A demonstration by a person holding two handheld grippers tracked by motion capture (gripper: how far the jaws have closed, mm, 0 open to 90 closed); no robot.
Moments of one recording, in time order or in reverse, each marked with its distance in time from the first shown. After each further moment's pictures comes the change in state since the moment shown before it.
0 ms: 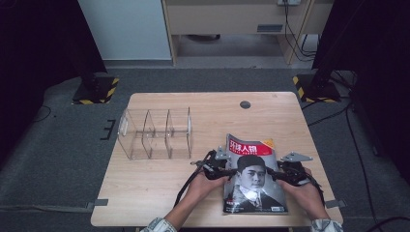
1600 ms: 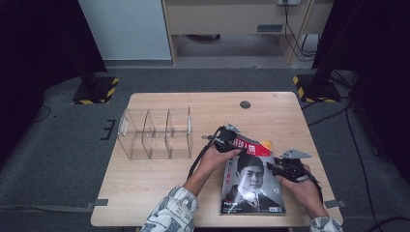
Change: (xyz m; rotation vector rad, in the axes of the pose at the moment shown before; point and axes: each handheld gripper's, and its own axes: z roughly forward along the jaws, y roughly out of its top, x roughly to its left) left arm 0.034 0.078 0.031 0.033 -0.061 -0.078; right arm -0.007 0.006 0.010 -0.036 -0.003 -0.029
